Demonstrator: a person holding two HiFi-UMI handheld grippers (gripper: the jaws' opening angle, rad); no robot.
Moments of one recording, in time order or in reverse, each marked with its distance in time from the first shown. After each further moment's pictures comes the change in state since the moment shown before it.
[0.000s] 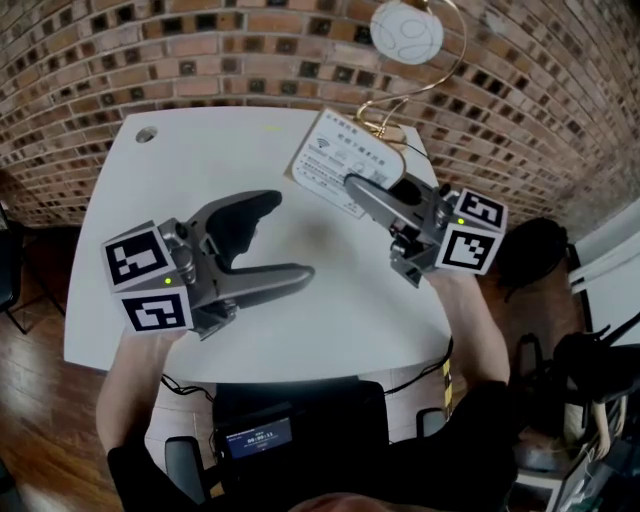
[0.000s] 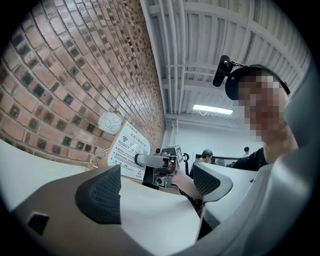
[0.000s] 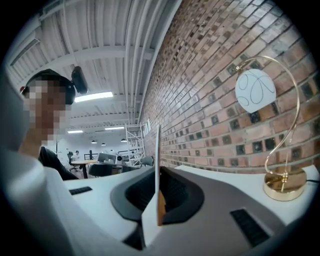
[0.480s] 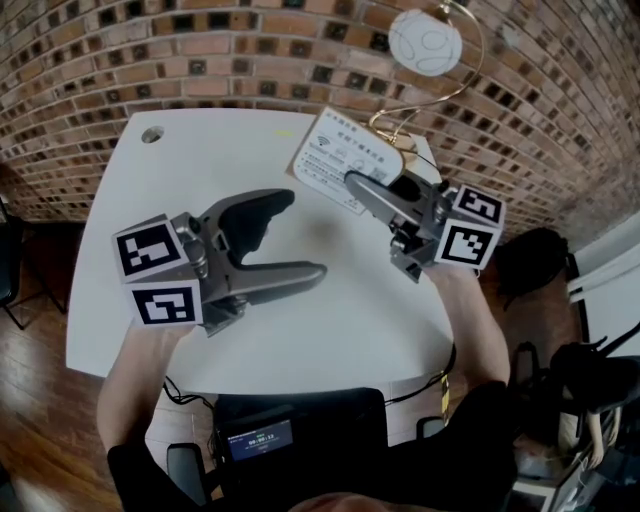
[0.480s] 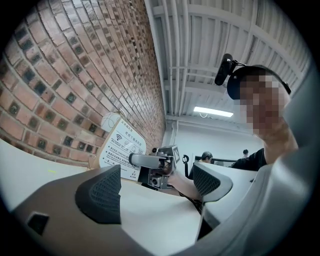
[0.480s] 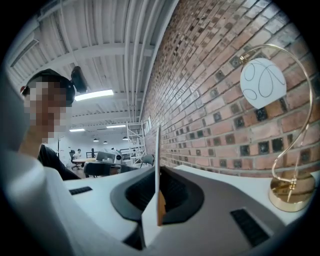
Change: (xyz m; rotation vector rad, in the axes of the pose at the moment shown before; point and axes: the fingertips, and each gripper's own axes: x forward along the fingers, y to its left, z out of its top) left arm -0.001 0.021 0.006 -0.019 -0.011 -0.012; right arm 0.027 -0.019 0.004 -0.012 0.026 0.023
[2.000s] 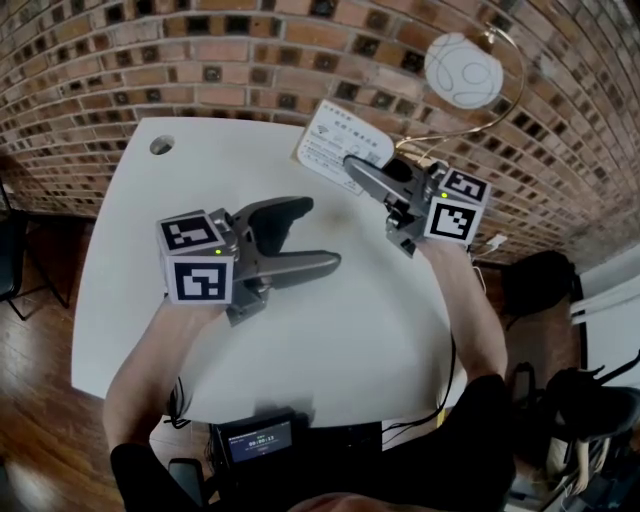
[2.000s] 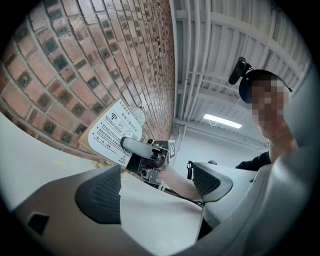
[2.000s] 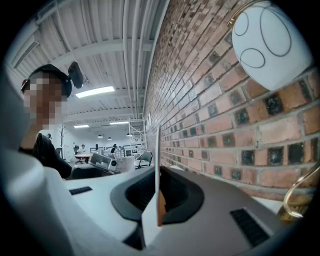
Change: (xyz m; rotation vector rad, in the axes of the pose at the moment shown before) left arm 0.017 0.094 -0.011 -0.148 -0.041 0.021; right arm 0.058 -0.099 0.004 -0.042 0.040 0.056
